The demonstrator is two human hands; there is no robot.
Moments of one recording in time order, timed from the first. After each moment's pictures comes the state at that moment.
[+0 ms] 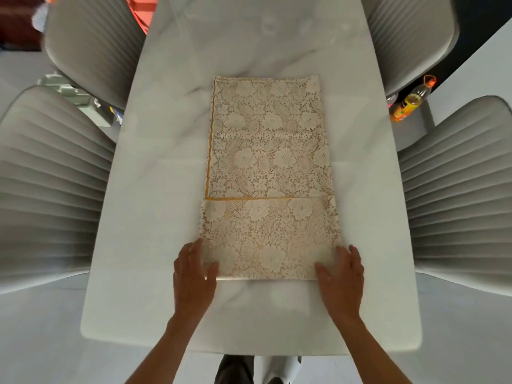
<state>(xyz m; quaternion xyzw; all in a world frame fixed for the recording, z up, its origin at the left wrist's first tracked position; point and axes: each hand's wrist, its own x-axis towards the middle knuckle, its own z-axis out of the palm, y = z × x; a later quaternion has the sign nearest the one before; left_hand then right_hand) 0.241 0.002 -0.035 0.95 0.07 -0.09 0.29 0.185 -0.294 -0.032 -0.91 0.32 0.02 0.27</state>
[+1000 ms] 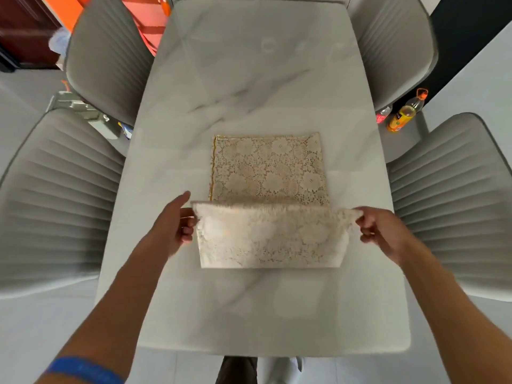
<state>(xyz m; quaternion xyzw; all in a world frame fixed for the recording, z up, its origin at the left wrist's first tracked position) 0.373 0.014 0.077 0.61 0.33 -0.33 0.64 0.284 -0.411 0.081 -0.67 0.35 0.20 0.63</state>
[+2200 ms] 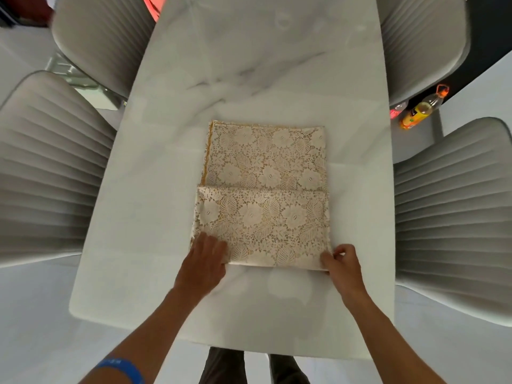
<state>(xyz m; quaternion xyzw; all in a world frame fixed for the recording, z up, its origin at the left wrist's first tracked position) 0.254 -0.039 -0.010 0.97 -0.25 -0.03 -0.01 0.228 -0.359 0.002 -0.75 0.40 0.14 0.51</state>
